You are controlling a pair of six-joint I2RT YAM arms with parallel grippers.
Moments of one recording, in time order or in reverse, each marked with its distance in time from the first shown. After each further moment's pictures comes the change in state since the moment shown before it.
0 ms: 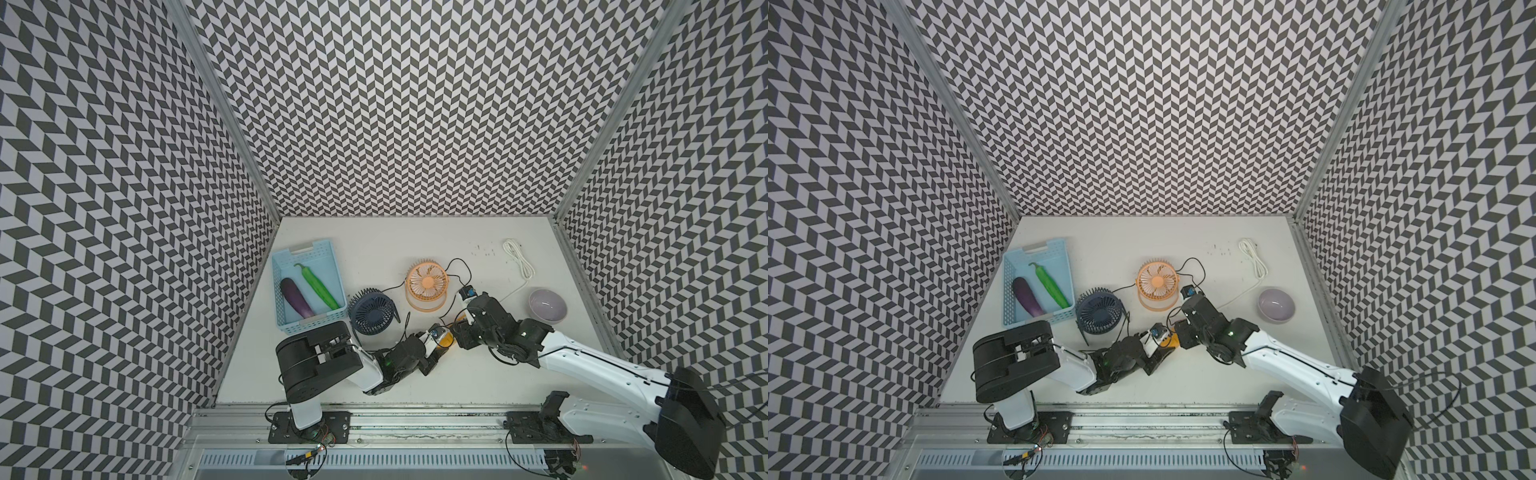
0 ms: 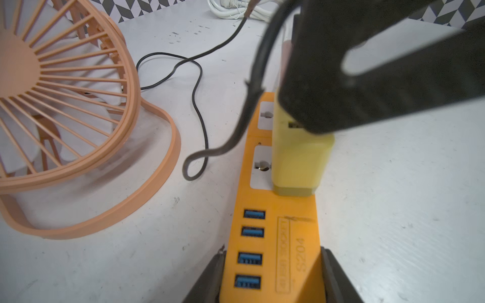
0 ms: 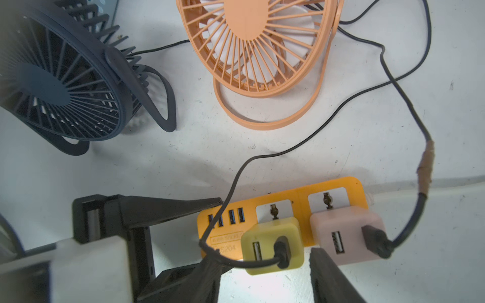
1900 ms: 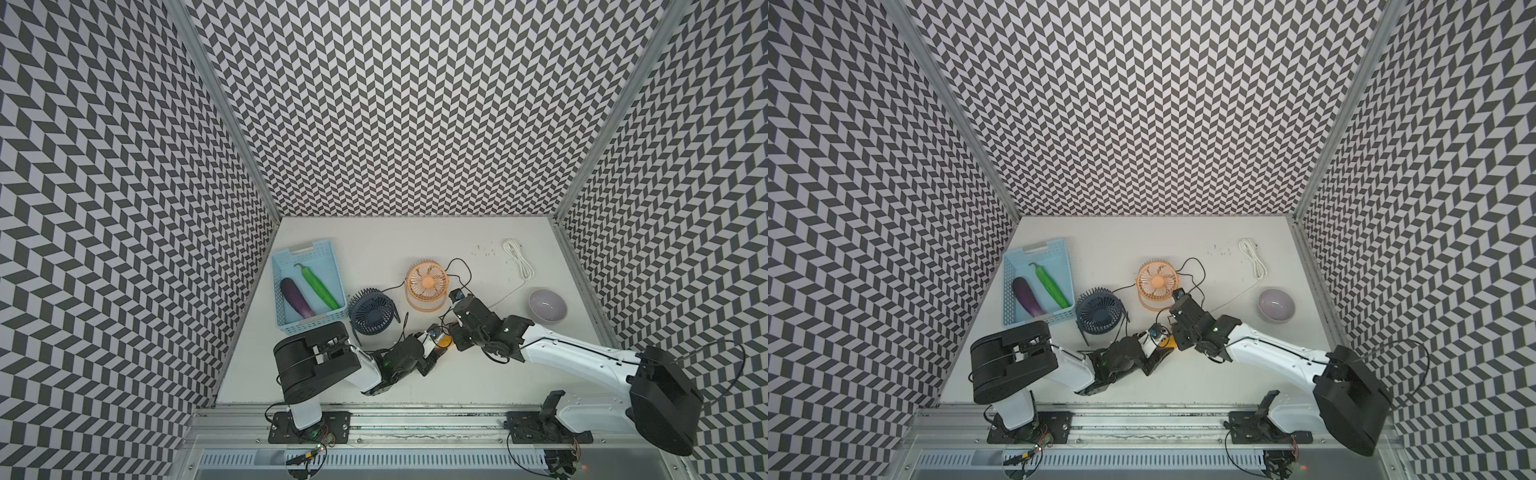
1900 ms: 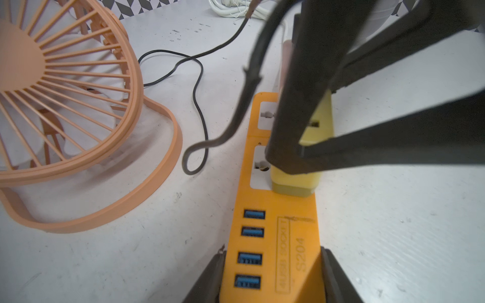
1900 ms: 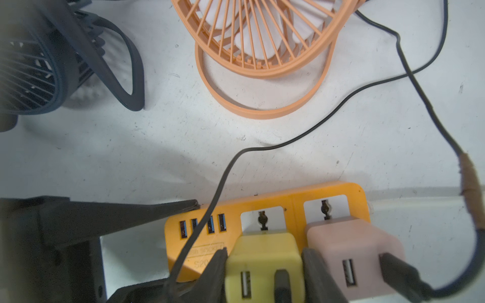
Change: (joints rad) left arm 0.002 -0.011 -0.015 0.001 0.008 -0.008; right arm 0.026 0.126 0.020 0.016 0.061 -0.027
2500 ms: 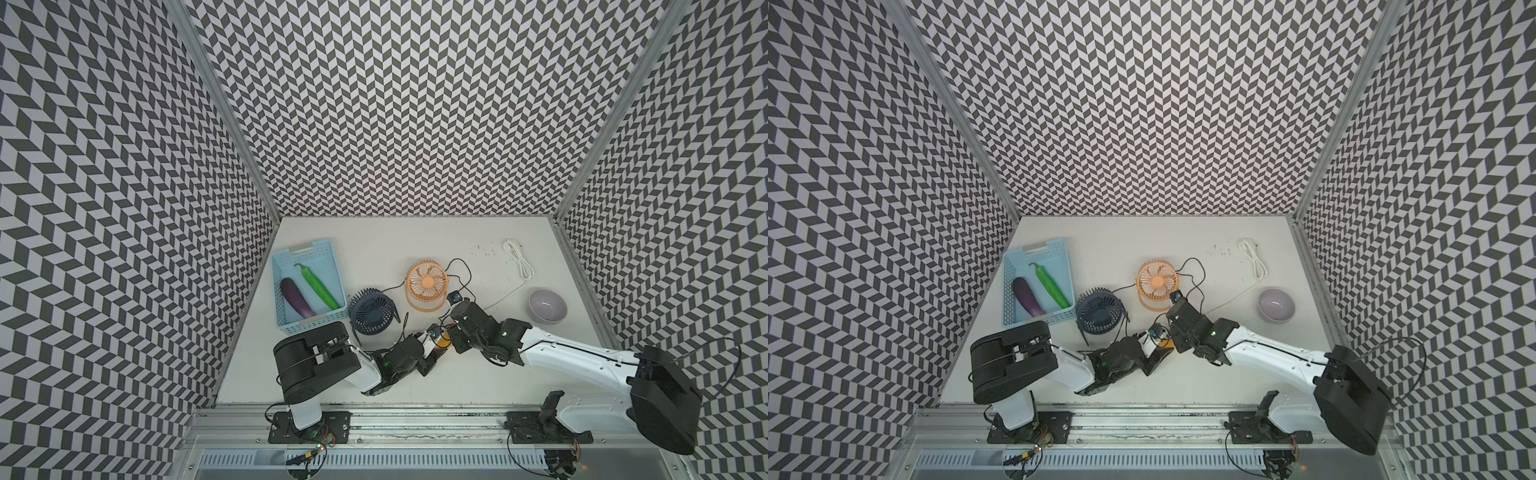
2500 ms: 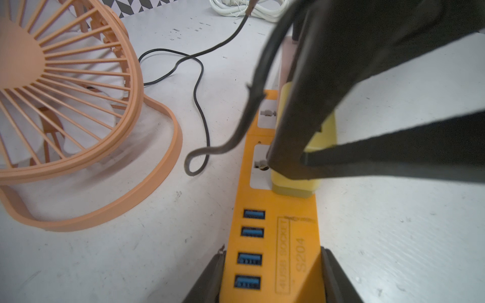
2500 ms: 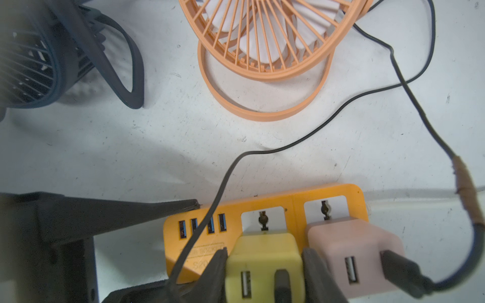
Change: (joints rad) left arm 0.000 0.000 0.000 0.000 0.000 -0.001; right arm 0.047 0.002 -0.005 0.011 0.046 -0.004
